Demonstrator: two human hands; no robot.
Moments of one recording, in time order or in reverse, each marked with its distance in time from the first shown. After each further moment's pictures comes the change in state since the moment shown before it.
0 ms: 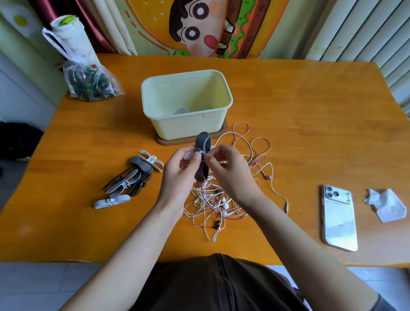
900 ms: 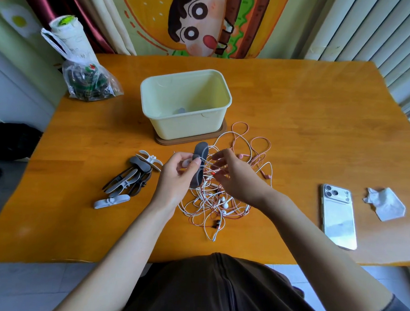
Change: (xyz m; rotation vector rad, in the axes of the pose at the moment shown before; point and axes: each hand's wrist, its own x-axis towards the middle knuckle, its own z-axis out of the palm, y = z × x) left_hand 0.007 -0.014 -0.013 0.239 -0.020 -0.001; right_hand 0.001 0.014 -0.022 -0.307 -0.310 0.013
